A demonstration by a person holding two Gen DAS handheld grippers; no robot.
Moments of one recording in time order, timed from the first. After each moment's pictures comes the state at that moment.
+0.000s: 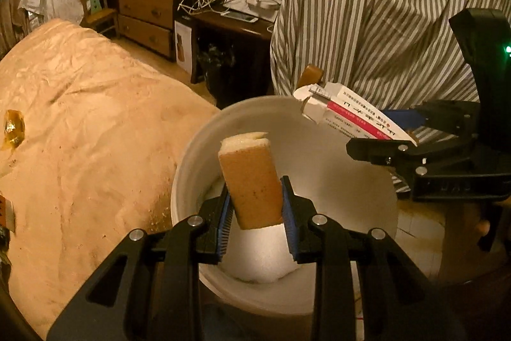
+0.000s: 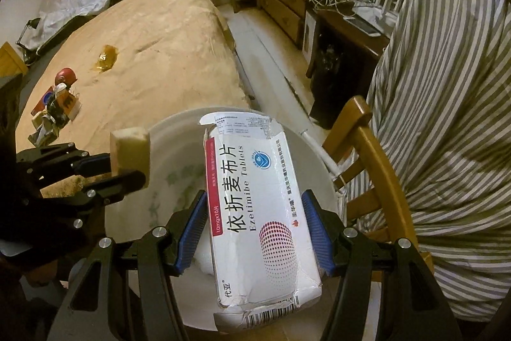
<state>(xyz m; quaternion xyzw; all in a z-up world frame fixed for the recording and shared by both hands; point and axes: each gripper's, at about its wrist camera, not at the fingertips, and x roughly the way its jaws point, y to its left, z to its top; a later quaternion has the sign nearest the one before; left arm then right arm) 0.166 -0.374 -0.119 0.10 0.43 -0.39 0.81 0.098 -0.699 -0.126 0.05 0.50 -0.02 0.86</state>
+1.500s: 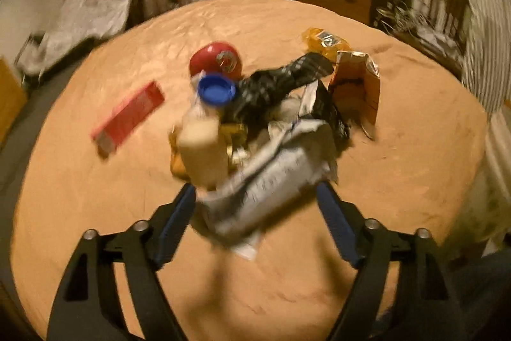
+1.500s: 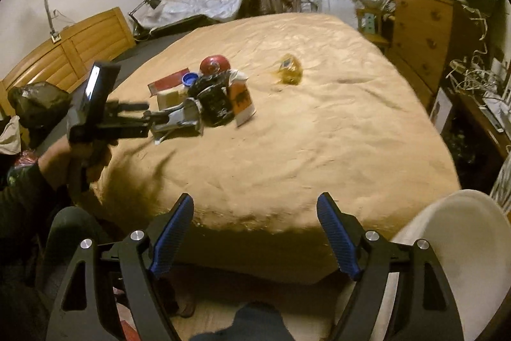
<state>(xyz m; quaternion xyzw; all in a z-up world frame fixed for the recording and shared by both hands) 0.255 0.019 -0.134 0.11 0.39 -0.09 0.91 0.122 -0.378 -0.125 0.00 0.39 0.22 0.89</state>
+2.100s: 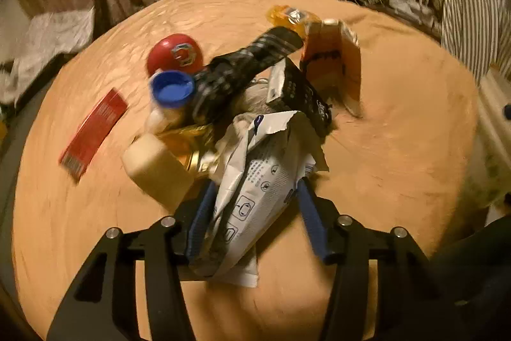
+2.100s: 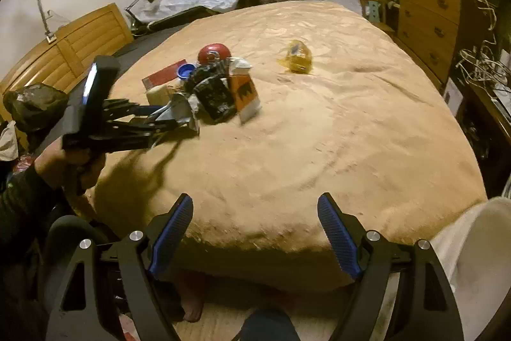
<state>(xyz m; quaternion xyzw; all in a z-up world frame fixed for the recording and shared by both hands) 0.257 0.011 -0.151 0.13 0.42 -0.14 0.89 0.161 -0.356 -0.151 0.00 0.41 0.23 0.88</state>
